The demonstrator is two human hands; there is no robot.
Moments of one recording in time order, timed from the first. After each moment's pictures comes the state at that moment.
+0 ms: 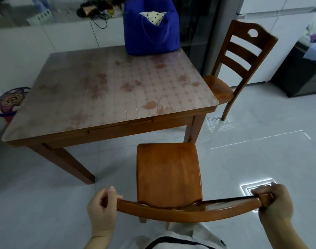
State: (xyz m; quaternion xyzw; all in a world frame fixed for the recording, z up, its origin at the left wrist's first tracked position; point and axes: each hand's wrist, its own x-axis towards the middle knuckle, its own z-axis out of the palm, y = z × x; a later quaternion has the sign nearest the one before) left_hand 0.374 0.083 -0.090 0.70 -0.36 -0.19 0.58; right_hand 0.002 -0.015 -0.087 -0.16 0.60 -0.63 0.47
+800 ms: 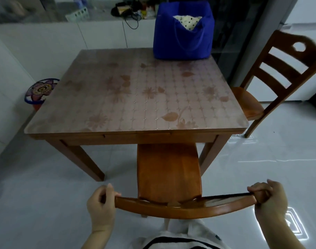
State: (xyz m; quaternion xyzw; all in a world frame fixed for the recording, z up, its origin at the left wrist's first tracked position) left_hand 0.412 0.031 -0.112 0.76 -0.26 -0.13 0.58; right_hand 0.073 -0.123 -0.073 -0.18 0.59 -0.59 0.53
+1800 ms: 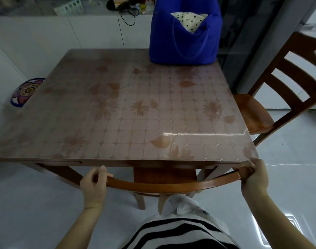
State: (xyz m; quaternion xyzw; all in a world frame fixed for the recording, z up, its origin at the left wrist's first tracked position) left_hand 0.460 -0.151 -0.122 0.74 -0.27 -0.14 0.60; right_hand 0.108 -0.338 -0.105 -0.25 0.59 -0.53 0.56
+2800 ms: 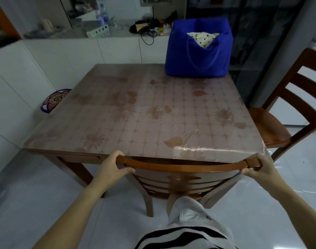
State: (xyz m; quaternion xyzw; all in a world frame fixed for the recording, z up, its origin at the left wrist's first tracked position) left_hand 0.492 -0.146 -0.098 0.80 -0.46 -0.22 0.33; right_hand 0.074 -0.351 -0.099 -0.74 0.45 -0.28 0.41
